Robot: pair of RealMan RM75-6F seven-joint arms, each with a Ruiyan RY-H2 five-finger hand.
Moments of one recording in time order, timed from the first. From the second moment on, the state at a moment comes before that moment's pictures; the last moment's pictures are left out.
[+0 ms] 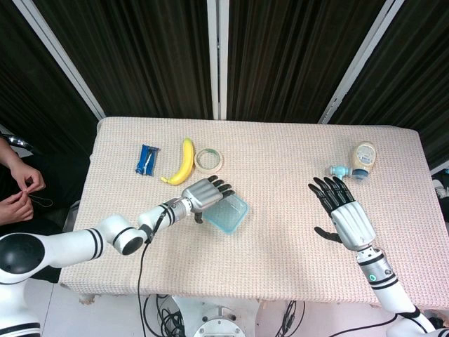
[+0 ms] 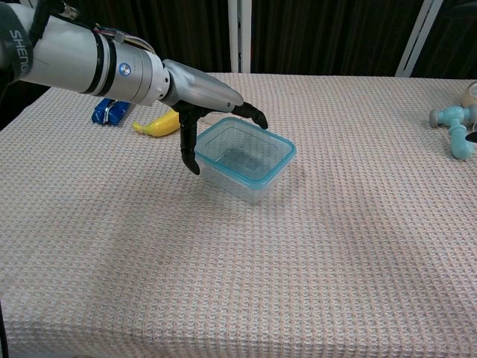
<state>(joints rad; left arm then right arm) -1.25 -1.49 -0.13 -1.34 1.11 0.37 0.22 0.36 -1.31 0.04 -1.49 -1.65 1.43 0.00</state>
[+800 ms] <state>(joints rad) -1.34 -1.53 -0.04 -1.36 0.77 0.50 0.27 0.41 -1.38 0.00 -1.44 -1.79 1.40 0.09</state>
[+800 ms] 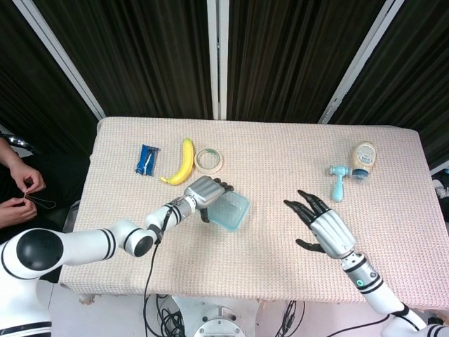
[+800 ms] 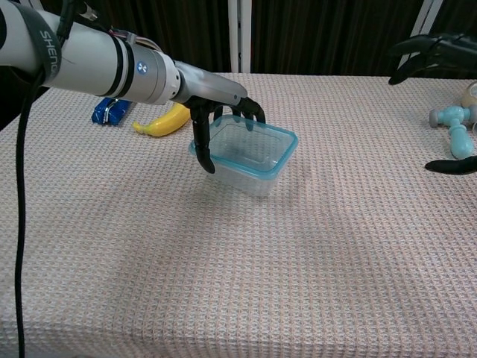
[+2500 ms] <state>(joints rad) -1.41 -1.65 -0.08 -1.53 0.21 0.87 0.69 0.66 -1.78 0.02 -1.05 -1.74 1.24 0.12</state>
